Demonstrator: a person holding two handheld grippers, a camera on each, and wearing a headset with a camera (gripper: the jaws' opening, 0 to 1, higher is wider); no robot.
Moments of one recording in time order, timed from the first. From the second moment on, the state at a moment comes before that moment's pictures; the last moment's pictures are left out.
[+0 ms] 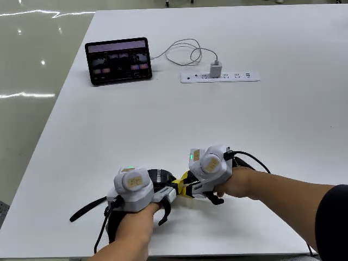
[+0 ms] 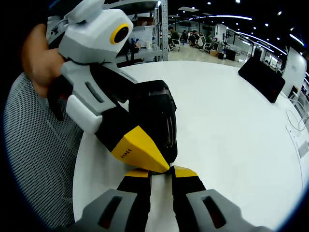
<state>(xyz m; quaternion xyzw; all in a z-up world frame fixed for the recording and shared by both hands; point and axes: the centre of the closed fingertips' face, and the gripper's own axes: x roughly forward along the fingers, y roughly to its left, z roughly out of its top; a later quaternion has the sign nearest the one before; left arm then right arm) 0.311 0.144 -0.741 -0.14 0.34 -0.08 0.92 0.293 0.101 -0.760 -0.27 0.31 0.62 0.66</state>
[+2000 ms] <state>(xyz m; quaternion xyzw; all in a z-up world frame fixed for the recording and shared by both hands) 0.299 0.187 -0.716 0.01 0.32 -0.29 0.90 0.289 0.032 -0.715 -0.17 0.31 0.55 0.76</state>
